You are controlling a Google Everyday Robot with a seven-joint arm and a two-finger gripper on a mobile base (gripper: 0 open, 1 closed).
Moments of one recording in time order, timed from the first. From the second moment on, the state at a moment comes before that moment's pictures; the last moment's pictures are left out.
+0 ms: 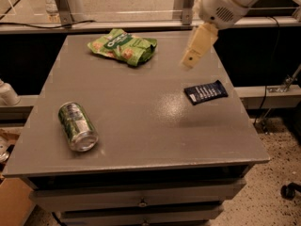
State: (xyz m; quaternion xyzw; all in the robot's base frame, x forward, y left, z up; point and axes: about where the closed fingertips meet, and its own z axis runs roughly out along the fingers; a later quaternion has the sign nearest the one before) arm 0.591 -0.106 0.980 -0.60 0.74 0.05 0.30
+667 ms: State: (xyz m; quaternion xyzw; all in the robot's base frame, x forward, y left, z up) arm 0.646 -0.035 0.954 -0.58 0.74 0.11 0.33
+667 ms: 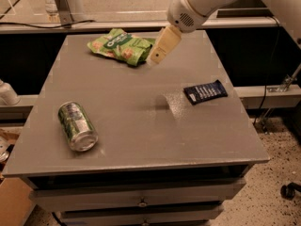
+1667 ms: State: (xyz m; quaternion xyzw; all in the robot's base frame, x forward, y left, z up) arm 0.667 -0.018 0.953 -0.56 0.74 0.11 0.36
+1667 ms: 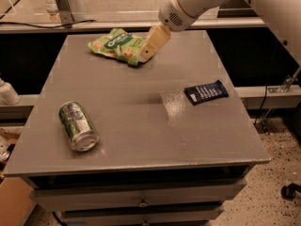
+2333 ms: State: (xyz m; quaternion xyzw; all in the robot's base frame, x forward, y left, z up) arm 0.735 0.020 0.934 -0.56 0.74 0.11 0.36
